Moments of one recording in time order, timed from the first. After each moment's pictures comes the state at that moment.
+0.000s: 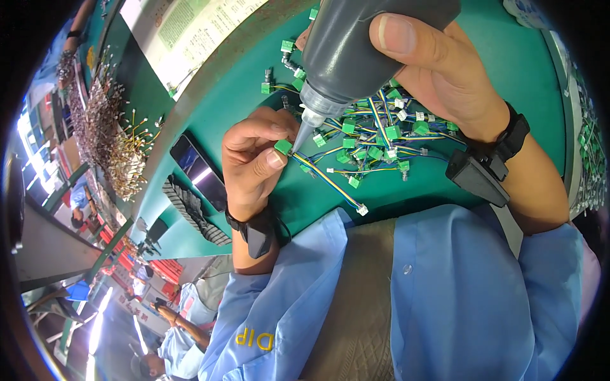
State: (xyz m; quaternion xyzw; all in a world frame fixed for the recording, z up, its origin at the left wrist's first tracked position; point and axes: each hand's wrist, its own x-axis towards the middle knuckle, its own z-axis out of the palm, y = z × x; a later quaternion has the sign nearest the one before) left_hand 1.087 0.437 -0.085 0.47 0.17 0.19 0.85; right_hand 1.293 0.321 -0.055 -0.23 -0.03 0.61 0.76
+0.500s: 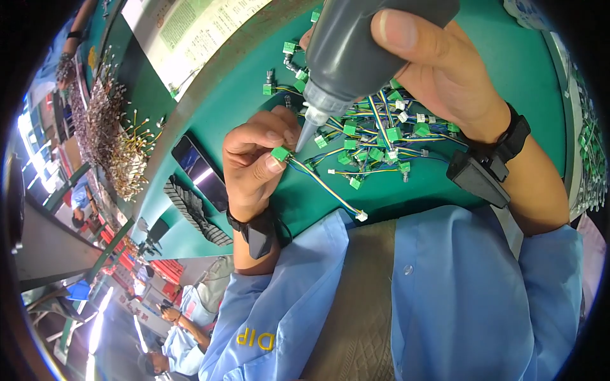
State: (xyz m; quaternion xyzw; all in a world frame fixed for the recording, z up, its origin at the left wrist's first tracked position) left_hand 1.088 0.437 -0.087 0.46 0.13 0.21 0.85; right_hand 1.300 0.322 -0.058 -0.35 -0.11 0.57 0.73
